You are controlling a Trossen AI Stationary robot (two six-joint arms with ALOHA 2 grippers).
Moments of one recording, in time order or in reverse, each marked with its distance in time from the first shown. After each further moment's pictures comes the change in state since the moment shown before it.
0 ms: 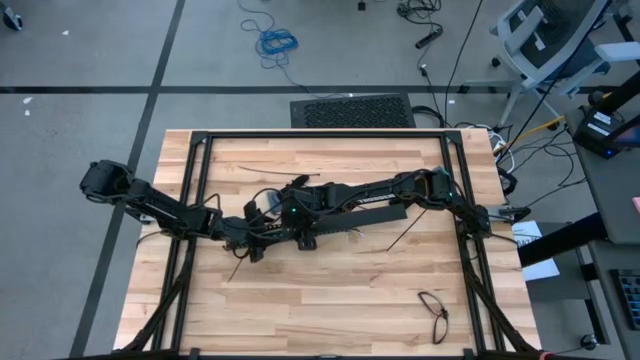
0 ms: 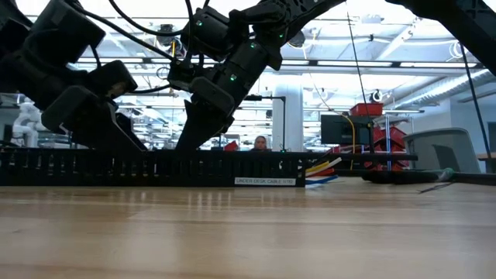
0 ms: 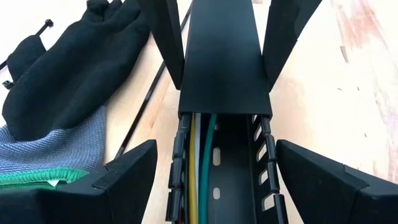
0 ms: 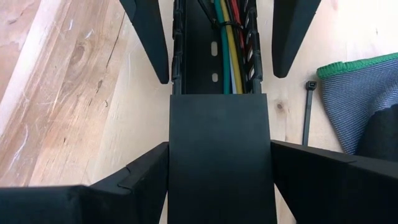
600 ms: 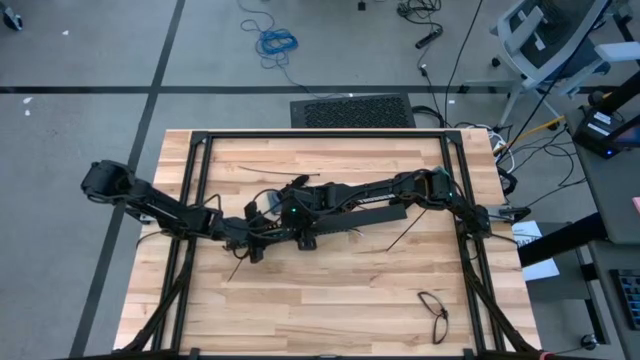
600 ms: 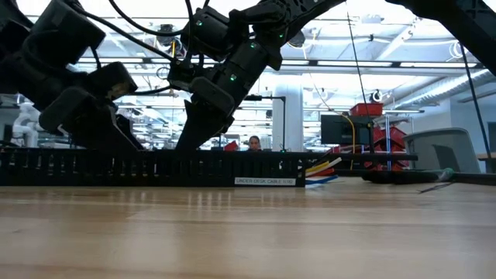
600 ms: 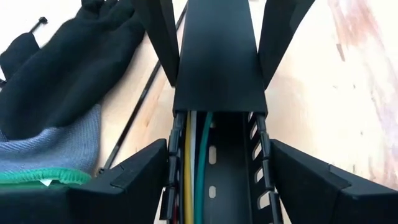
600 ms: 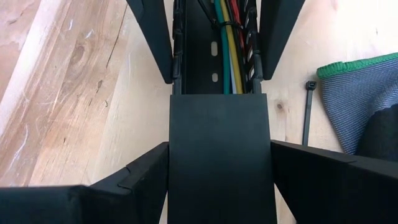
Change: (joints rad) left arm 0.000 0.011 0.000 0.009 0.014 0.000; right arm 0.000 0.000 0.000 0.000 0.000 0.000
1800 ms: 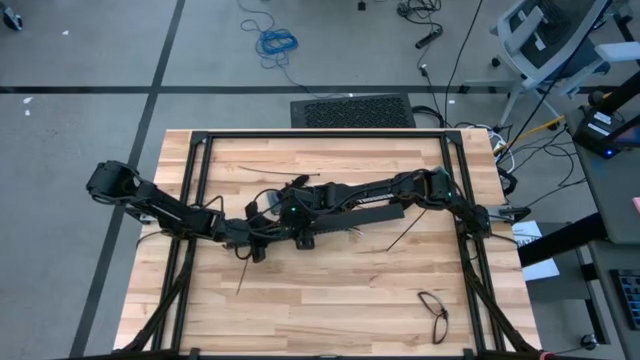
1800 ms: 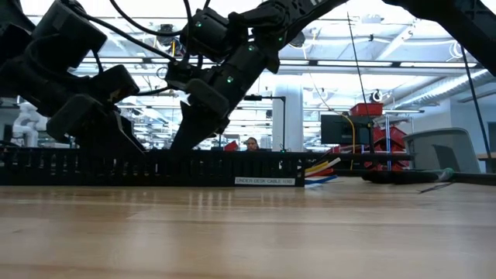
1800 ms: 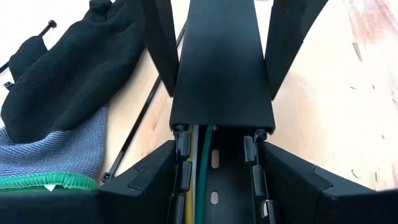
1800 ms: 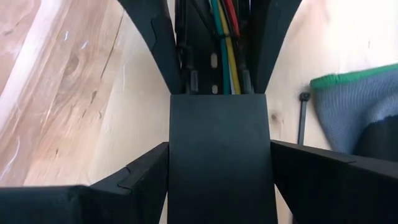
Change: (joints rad) left arm -0.001 0.069 0.001 0.067 -0.048 0.008; right arm 0.000 0.003 -0.001 0.045 -0.003 0.000
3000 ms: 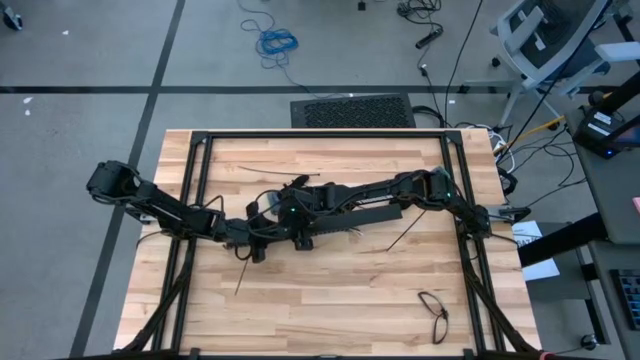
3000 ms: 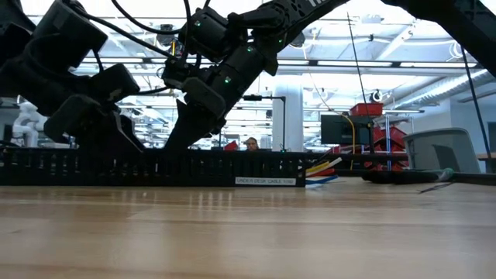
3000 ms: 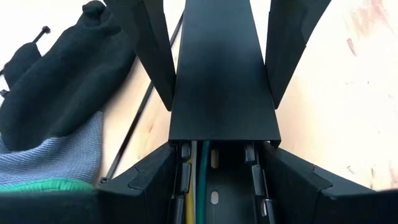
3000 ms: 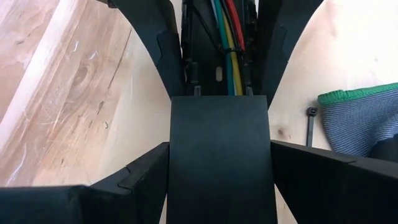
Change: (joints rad) left arm 0.000 0.000 0.003 0.000 0.015 0.038; right arm 0.007 0.001 -0.001 0.063 -0.029 -0.004
